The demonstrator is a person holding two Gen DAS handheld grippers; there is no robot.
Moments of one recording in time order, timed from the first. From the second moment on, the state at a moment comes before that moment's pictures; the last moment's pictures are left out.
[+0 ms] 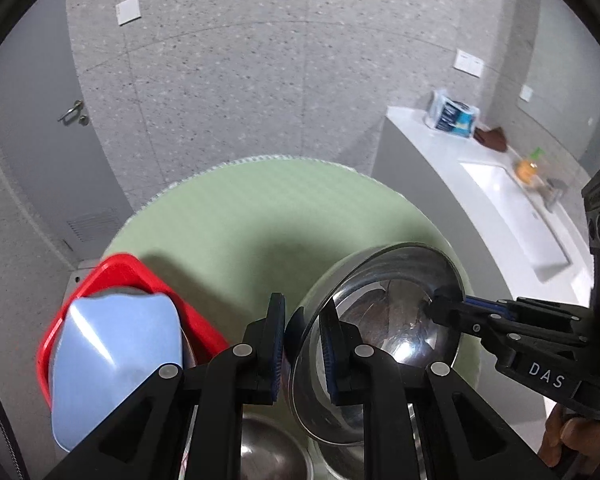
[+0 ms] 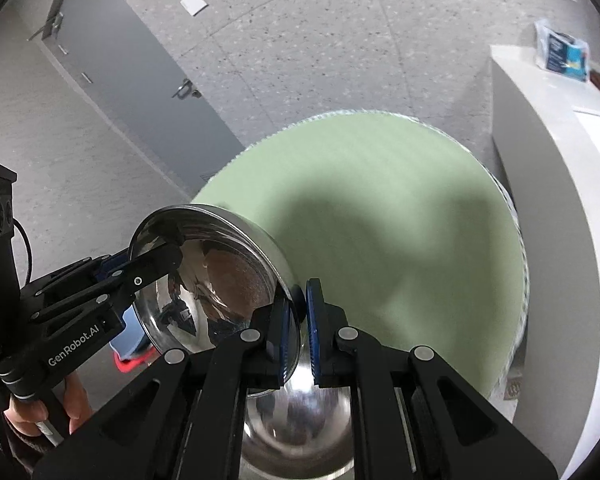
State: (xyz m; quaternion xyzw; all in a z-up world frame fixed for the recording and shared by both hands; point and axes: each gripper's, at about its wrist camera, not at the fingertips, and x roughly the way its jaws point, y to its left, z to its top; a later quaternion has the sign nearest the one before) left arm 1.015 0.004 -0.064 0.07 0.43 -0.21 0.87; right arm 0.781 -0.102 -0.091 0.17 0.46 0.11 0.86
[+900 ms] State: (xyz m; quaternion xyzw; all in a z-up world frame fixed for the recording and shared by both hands) left arm 1.009 0.012 -0.099 0.07 0.50 -0.23 0.83; right arm 0.724 -0.082 -0.126 0.10 0.51 0.03 0.86
